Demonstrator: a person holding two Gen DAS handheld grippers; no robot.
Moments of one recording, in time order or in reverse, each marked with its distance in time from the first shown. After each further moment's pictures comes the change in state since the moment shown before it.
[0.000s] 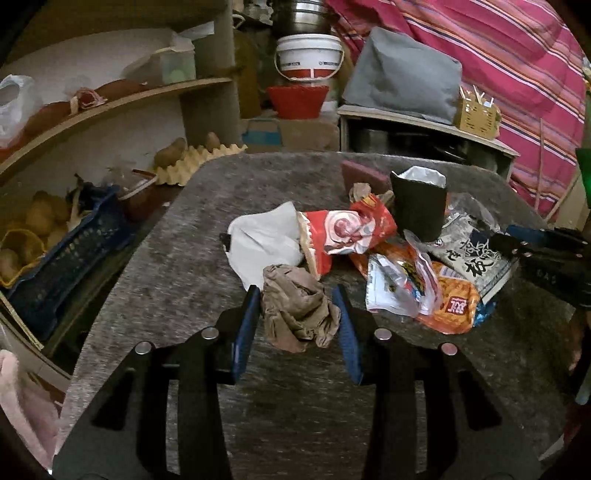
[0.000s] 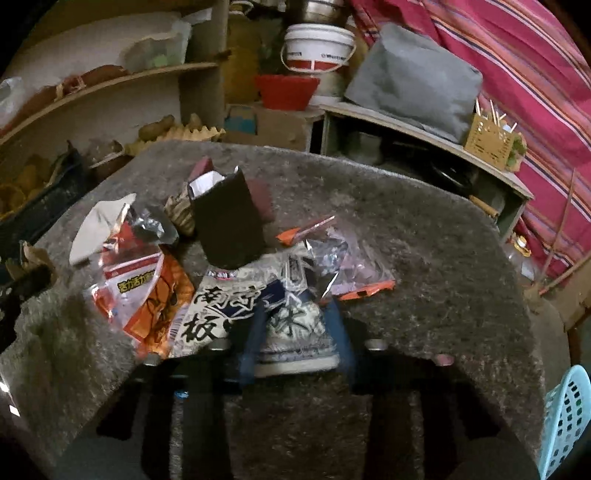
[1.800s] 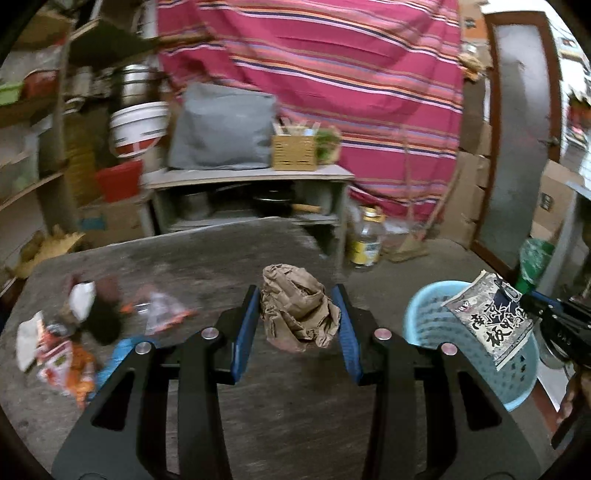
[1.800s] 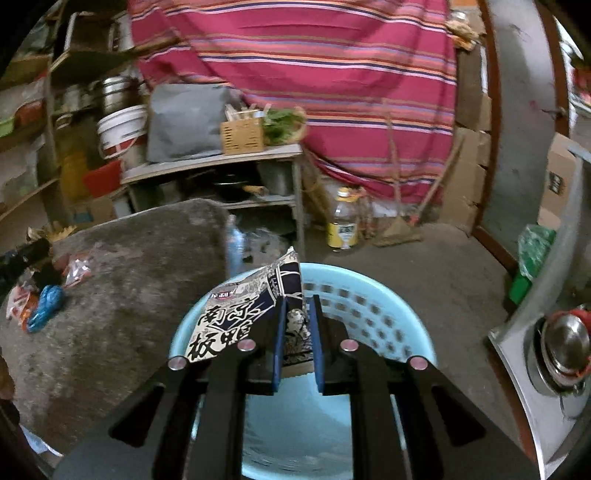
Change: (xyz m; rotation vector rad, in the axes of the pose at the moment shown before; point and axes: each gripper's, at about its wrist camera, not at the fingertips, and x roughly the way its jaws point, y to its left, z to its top) left arm -0.083 -0.352 0.027 0.220 -0.191 -0.421; right arm -0.208 -0.334 -0.175 0.473 -0.150 -0.388
